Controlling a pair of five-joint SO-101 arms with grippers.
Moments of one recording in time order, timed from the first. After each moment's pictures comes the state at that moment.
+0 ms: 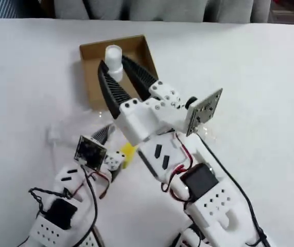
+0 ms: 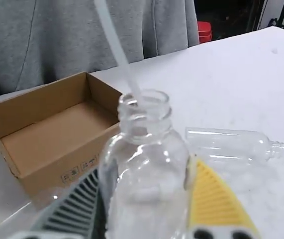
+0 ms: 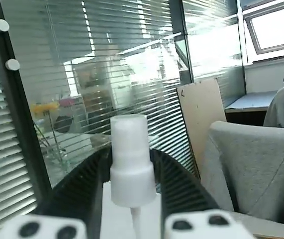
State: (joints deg) left arm 21.7 -103.7 96.4 32.8 0.4; right arm -40.2 -54.3 45.5 1.4 -12.6
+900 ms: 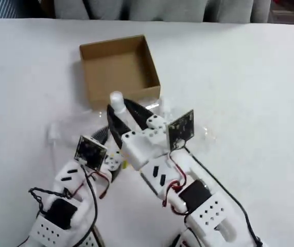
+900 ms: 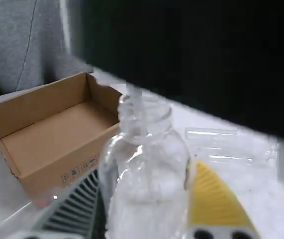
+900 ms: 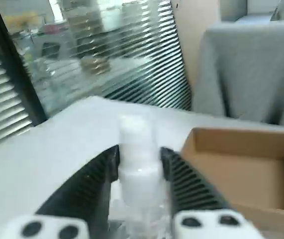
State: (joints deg) left arm 21.7 -103.7 96.4 32.8 0.4; right arm -43.3 -65.9 70.8 5.1 -10.9
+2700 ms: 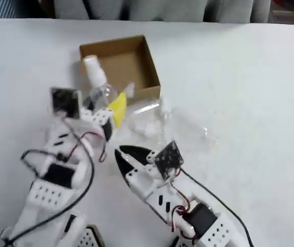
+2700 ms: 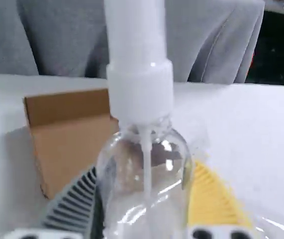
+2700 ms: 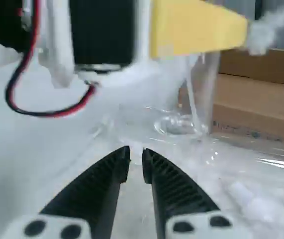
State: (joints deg) left arm 12.0 -57.8 69.4 16.4 13.6; right arm -47.9 -98.5 93.4 27.4 -5.1
